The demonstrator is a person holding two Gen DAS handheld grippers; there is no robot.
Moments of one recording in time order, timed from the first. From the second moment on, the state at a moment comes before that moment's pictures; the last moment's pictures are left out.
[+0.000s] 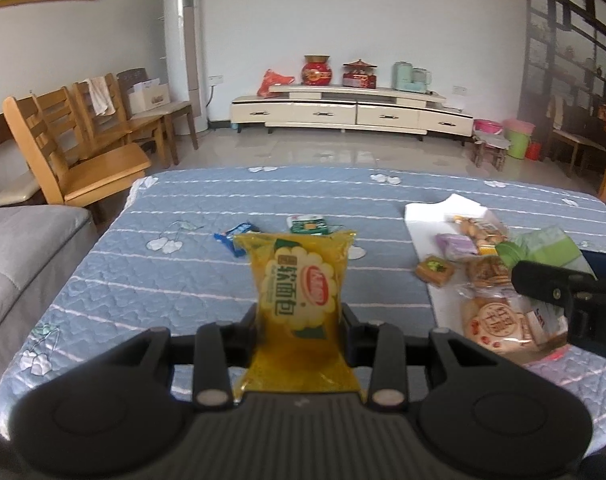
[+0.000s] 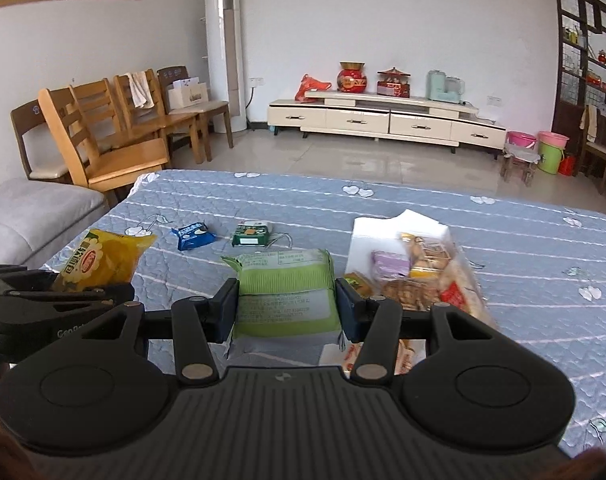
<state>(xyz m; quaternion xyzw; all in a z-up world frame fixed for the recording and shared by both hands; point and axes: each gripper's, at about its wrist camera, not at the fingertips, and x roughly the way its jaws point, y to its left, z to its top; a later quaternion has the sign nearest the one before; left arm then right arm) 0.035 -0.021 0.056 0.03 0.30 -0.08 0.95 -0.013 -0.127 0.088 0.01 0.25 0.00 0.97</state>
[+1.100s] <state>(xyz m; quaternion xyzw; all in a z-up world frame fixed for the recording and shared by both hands) 0.023 -0.084 0.066 0.06 0.29 -0.14 0.95 -0.037 -0.167 0.091 0.02 0.23 -0.06 0.97</state>
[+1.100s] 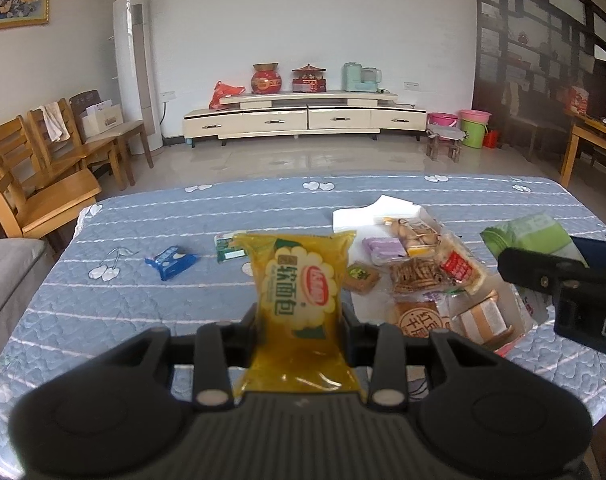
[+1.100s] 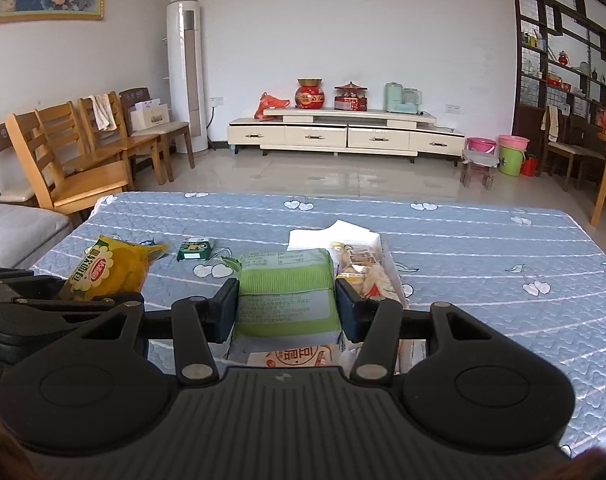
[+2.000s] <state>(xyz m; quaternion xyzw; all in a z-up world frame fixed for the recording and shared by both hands) 0.051 -0.141 0.070 0.08 0.28 -0.18 0.94 -0.022 -0.185 0.086 0.04 0.23 -0.11 0.97</state>
